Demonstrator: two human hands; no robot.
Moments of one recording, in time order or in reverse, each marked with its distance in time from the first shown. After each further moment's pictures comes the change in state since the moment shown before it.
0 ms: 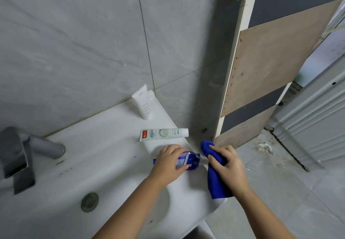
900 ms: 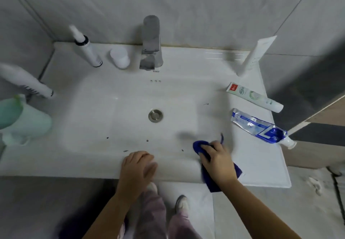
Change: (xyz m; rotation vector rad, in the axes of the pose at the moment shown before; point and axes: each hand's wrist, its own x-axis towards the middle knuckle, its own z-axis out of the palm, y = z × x) left_hand -0.331 -0.060 0.008 0.259 0.523 -0.576; right_hand -0.120 -0.007 0.158 -0.557 -0.535 -0.558
